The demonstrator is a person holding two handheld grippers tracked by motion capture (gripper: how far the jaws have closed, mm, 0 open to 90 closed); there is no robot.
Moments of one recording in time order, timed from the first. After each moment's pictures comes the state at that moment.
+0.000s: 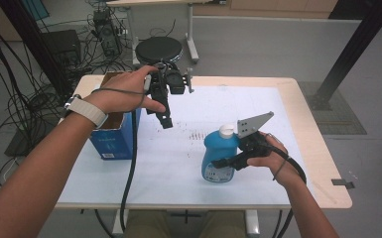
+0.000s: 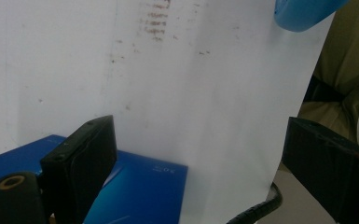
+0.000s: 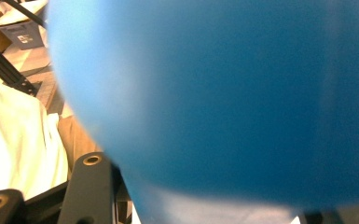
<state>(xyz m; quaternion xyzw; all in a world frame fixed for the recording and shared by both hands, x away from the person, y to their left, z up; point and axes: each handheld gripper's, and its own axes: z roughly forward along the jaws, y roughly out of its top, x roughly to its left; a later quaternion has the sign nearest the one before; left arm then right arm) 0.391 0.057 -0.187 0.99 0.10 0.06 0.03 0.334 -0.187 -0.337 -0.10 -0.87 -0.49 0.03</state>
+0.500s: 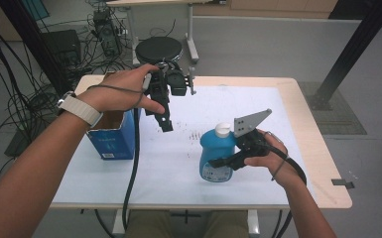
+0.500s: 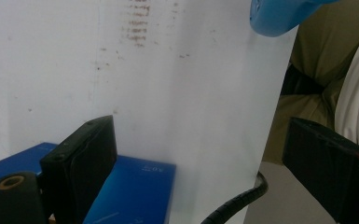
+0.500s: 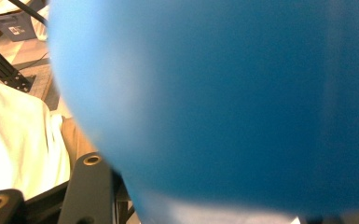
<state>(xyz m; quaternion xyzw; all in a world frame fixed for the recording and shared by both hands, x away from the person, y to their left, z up) 0.378 0.054 -0.173 1.00 0.08 0.04 0.04 0.327 -0.175 -0.316 -0.09 -0.87 -0.48 0.02</state>
